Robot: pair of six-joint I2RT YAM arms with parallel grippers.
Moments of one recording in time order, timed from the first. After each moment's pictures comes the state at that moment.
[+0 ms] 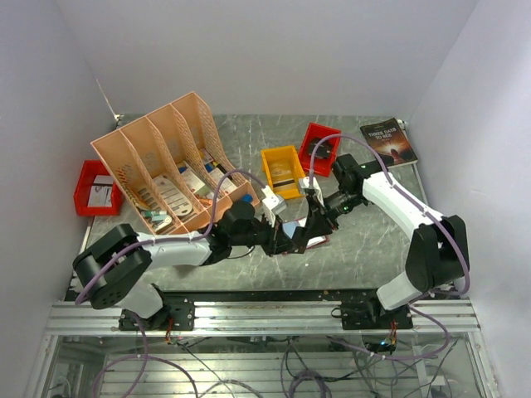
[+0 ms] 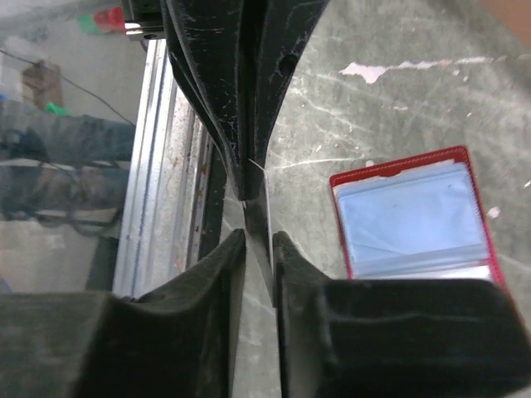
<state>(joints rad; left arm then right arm) -0.94 1.47 0.61 0.53 0.45 -0.43 0.35 1.56 1.17 -1.19 -1.05 -1.16</state>
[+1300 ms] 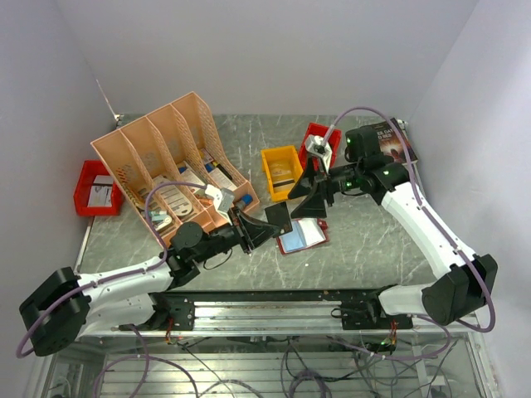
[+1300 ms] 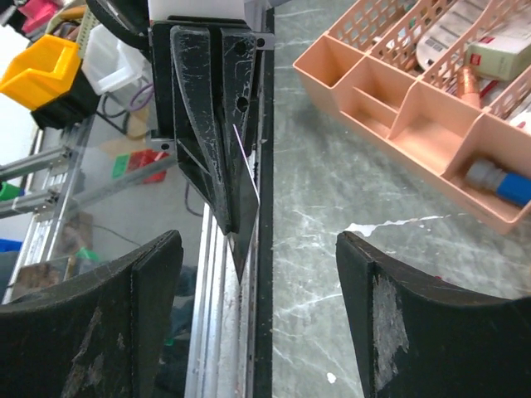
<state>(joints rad) -0.94 1.01 0.34 0.87 0.20 -0.69 0.39 1.32 1.27 -0.67 -1.22 -0.30</state>
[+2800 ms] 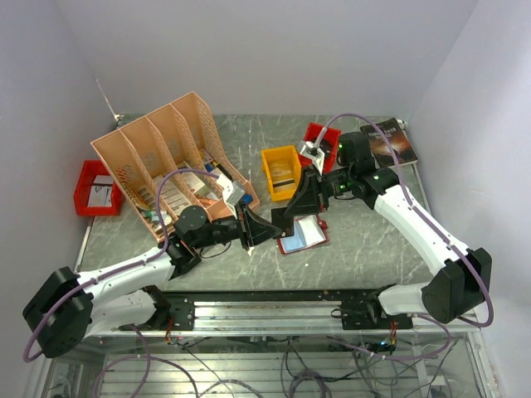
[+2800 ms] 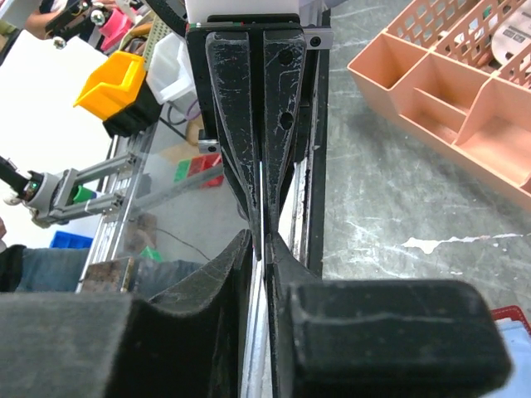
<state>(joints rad) -0.83 1.05 0.45 0.71 0.48 -0.63 0.44 1.33 1.17 -0.49 -1.32 -0.08</state>
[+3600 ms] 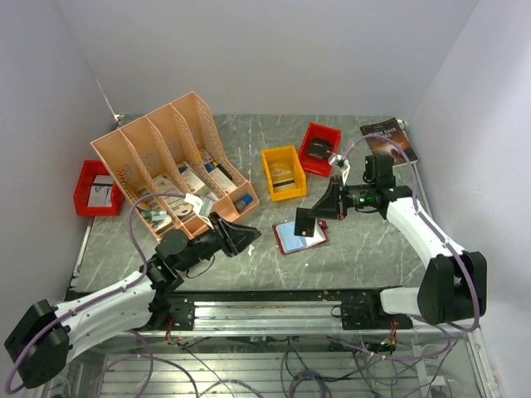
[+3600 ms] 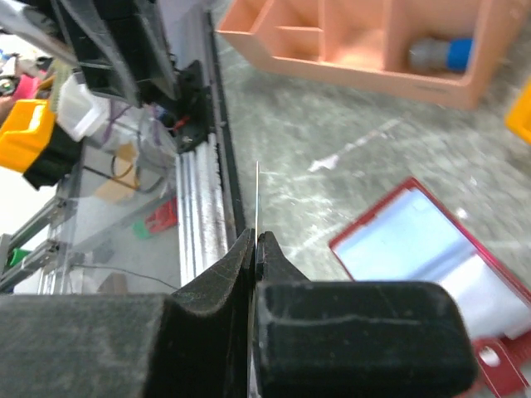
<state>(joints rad) -0.82 0.75 0.23 0.64 0.18 -0.73 0.17 1.29 0.89 -0.41 -1.29 -0.18</state>
